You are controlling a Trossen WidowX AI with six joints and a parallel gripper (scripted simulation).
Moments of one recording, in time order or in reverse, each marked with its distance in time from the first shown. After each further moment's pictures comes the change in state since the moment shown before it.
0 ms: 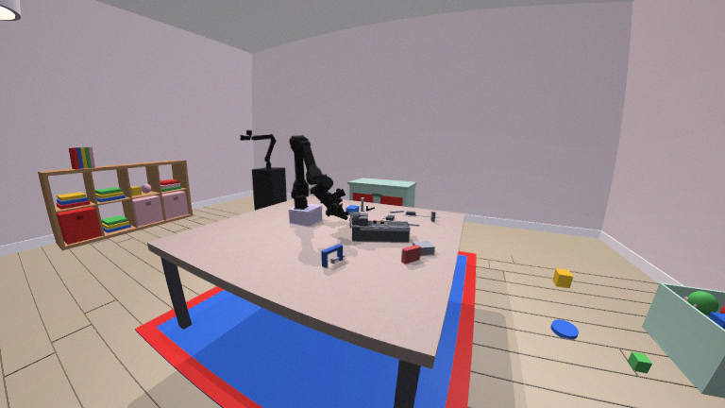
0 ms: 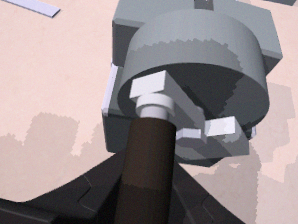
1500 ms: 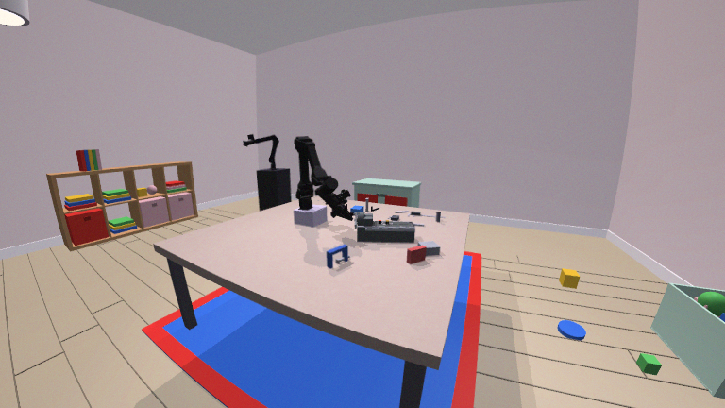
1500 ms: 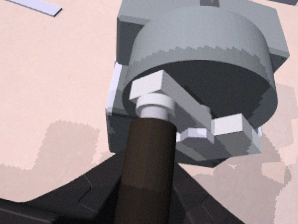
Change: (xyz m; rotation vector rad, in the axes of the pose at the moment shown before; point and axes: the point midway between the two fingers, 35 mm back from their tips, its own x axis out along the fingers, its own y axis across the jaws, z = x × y) arm 0.002 0.002 -0.002 0.000 -0.002 0.003
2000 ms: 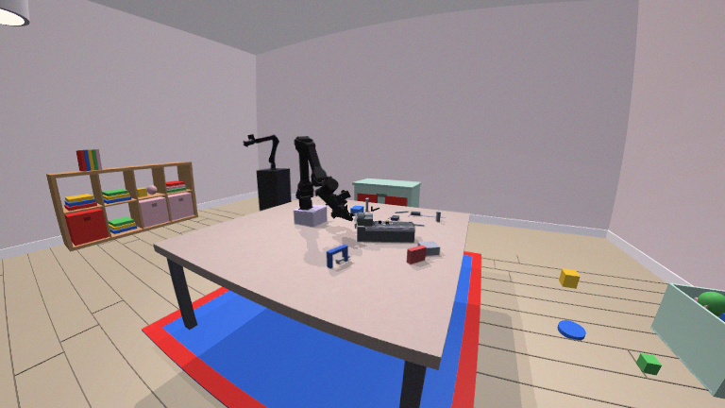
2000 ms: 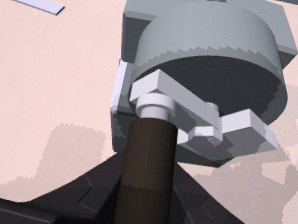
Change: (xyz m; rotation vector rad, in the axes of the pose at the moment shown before) arm 0.002 0.002 -0.002 0.000 -0.001 0.004
